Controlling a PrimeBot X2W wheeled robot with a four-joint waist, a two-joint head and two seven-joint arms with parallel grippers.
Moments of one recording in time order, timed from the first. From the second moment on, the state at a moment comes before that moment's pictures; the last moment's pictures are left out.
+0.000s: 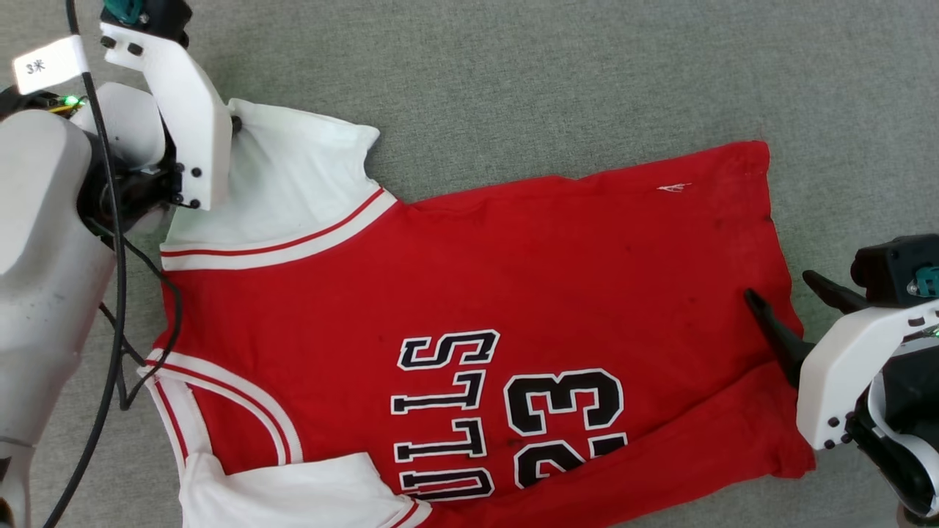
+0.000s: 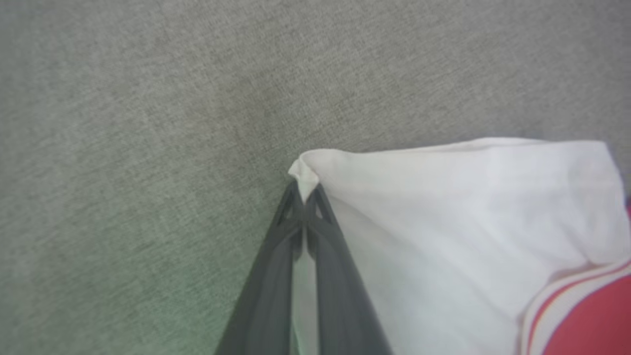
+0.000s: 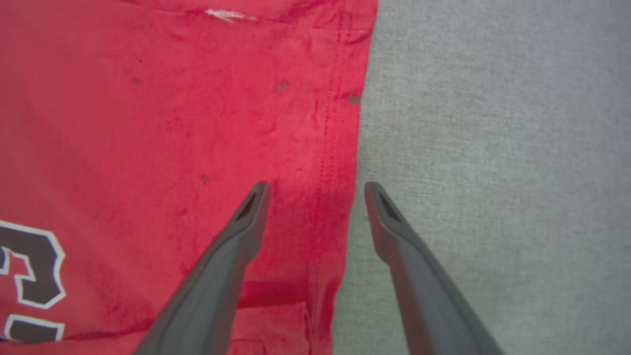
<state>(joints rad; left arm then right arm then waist) -1.05 0.58 -0.64 0.53 -0.81 -0.10 0.77 -0.18 -0.26 0.01 -0.27 0.28 0.13 0.73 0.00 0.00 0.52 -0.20</state>
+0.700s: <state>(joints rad) -0.97 0.62 -0.64 0.22 -0.89 -0.12 0.69 -0.47 -0.42 -0.05 -0.05 0.43 0.13 1.07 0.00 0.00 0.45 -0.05</state>
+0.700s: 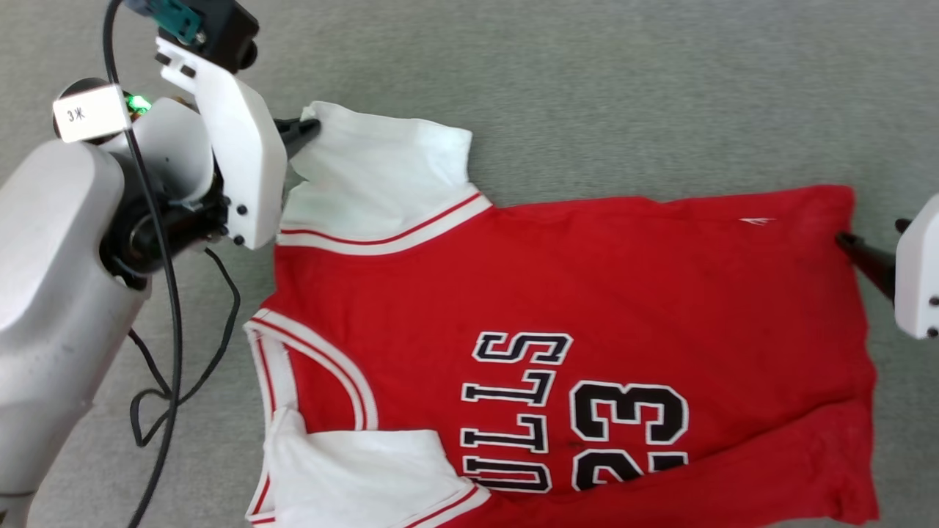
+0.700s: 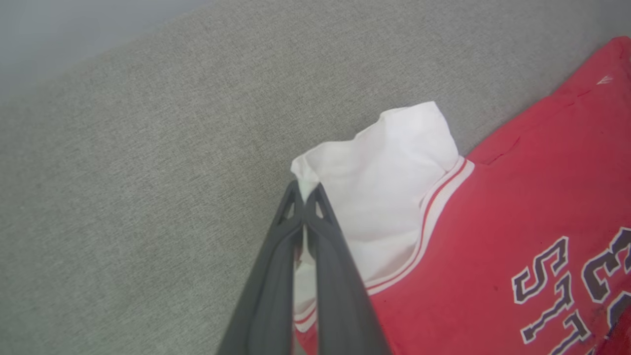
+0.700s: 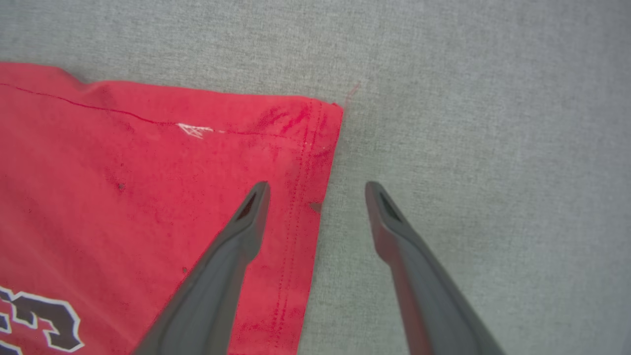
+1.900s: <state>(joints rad) -0.72 0.66 -0.62 -0.01 -0.88 -0.01 0.50 -0.57 -0.47 0.10 0.33 0.46 0.13 0.74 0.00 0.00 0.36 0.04</state>
